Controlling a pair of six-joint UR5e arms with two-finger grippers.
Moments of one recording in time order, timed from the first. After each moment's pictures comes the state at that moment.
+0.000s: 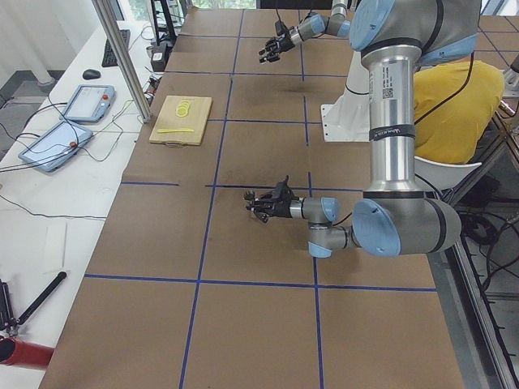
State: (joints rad) left arm -0.27 -1.42 -1.36 -3.41 -0.72 -0.82; right arm 0.20 -1.56 2.12 -1.16 0.70 1.12
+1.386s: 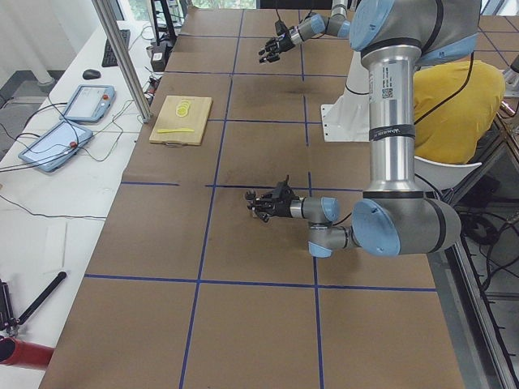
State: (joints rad) left arm -0.26 -1.42 -1.36 -3.41 -0.75 -0.82; right arm 0.20 -1.54 2.12 -1.16 0.70 1.12
